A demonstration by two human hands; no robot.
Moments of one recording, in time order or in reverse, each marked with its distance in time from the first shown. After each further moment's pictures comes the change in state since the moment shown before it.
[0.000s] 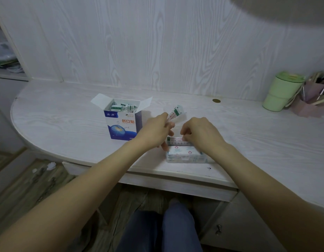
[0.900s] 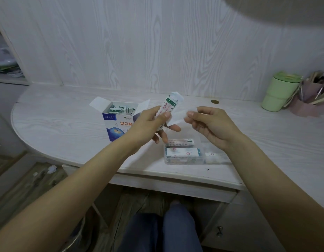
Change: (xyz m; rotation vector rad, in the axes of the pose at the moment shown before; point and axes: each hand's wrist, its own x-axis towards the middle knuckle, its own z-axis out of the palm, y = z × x) left_hand -0.025 0.010 -0.023 -0.618 -0.033 0.093; right_hand -0.017 0.005 -0.038 1.463 0.029 0.206
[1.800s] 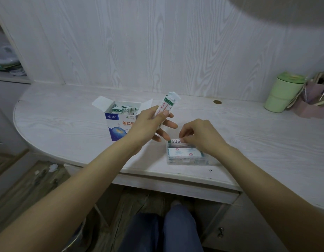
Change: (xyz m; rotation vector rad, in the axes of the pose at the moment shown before) left_hand 0.002 -0.004 -0.002 0.025 0.134 -0.048; right_hand 0.022 0.038 0.003 -1.282 -0.113 -0.273
